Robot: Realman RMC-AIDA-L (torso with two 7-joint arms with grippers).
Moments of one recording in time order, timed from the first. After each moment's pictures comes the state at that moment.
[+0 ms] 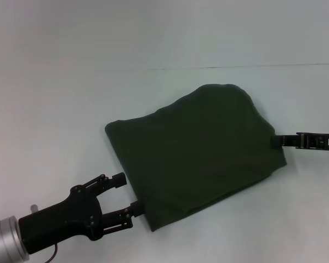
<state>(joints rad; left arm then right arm) -0.42 -2.16 0.28 0.40 2.17 1.72 -1.11 0.56 1.95 -0.73 -0.56 -2.08 -1.27 2.03</state>
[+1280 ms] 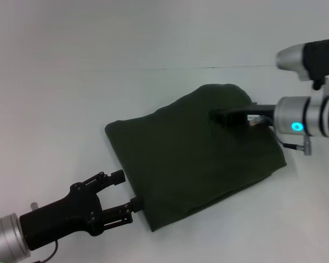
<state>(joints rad) -0.43 -2.16 0.27 0.39 2.17 1.69 -1.11 0.78 2.08 -0.89 -0.45 -2.01 -0.89 1.84</state>
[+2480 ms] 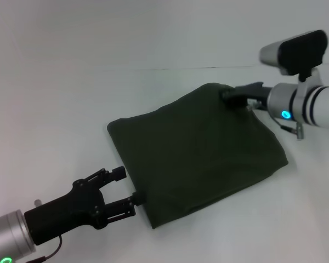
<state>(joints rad) -0.44 -2.17 0.27 0.36 2.15 1.64 -1.11 0.86 2.09 -0.93 -0.33 -1.84 -0.55 1.57</state>
